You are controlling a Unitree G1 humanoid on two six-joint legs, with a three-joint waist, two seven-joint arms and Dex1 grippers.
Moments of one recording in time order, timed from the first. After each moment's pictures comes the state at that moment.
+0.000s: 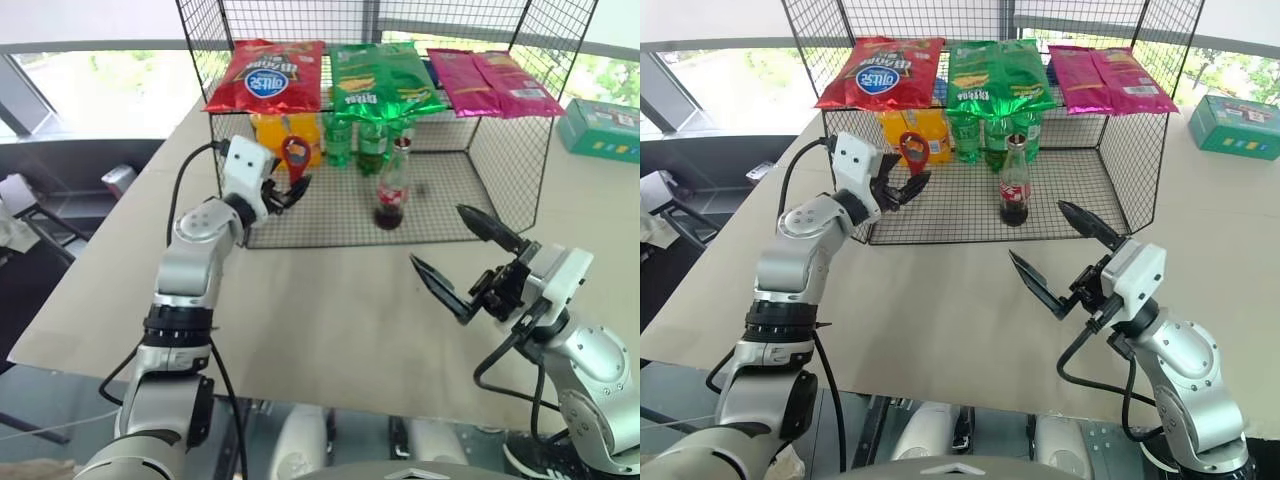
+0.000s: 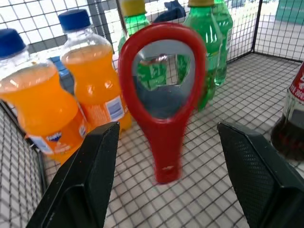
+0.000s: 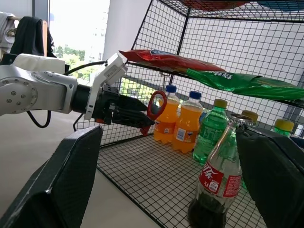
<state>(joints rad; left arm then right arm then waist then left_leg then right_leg) -0.61 0.45 0.06 0.07 -0.19 0.42 -0.52 0.09 -0.42 0.00 -0.70 0.43 0.07 0.56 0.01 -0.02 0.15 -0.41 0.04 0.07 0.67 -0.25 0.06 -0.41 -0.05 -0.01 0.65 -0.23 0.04</state>
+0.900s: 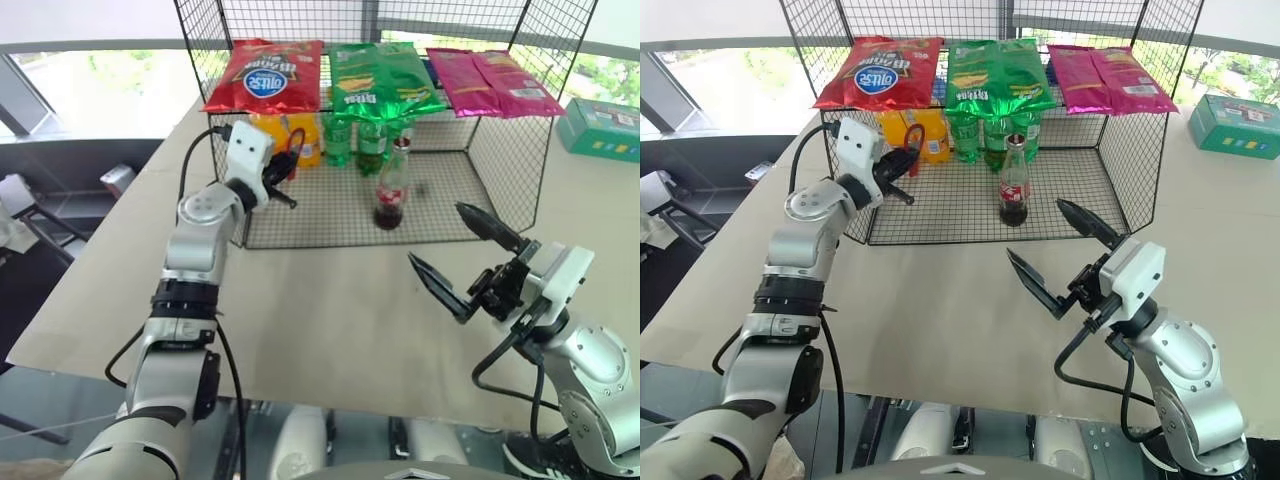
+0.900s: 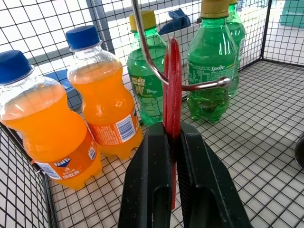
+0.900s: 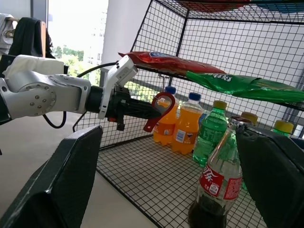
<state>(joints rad) -0.74 0.44 0.06 0.33 -0.15 0.25 -0.57 0.09 -0.42 0.00 -0.73 0.43 0.10 0.54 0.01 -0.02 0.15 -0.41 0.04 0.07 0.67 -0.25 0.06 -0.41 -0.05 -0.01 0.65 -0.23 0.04</state>
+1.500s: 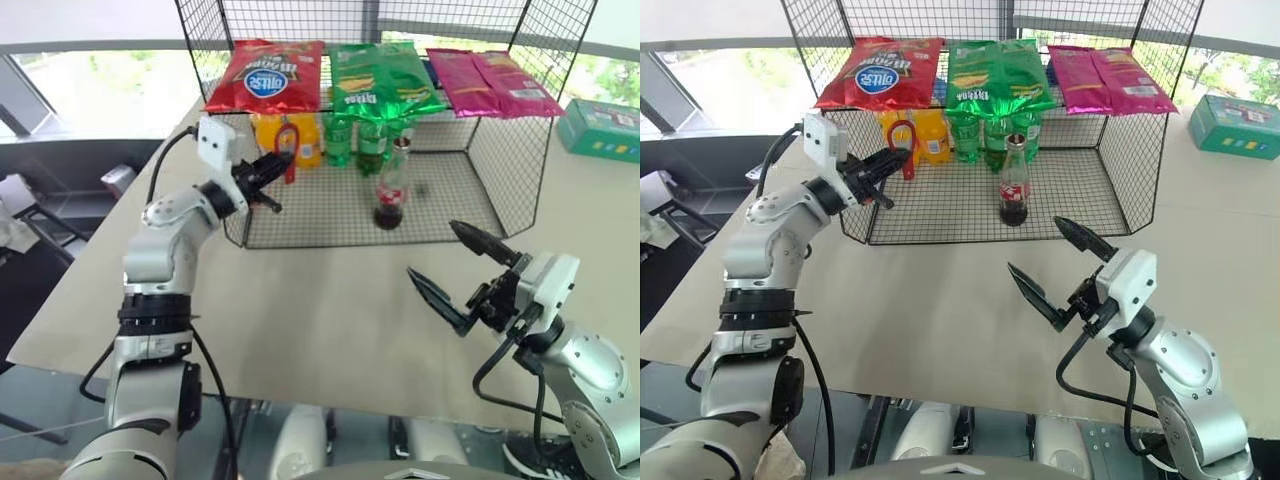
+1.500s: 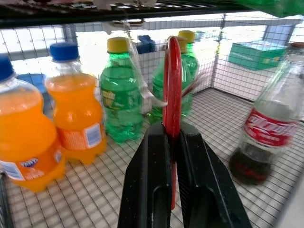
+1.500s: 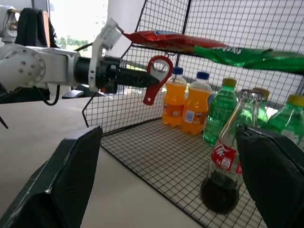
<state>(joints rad) -0.65 0.53 0.17 0.13 -0.42 0.47 -0.74 0.15 -0.43 0.00 -0.72 0.45 0.15 0.56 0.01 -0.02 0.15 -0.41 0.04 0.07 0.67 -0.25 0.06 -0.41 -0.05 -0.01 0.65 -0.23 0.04</state>
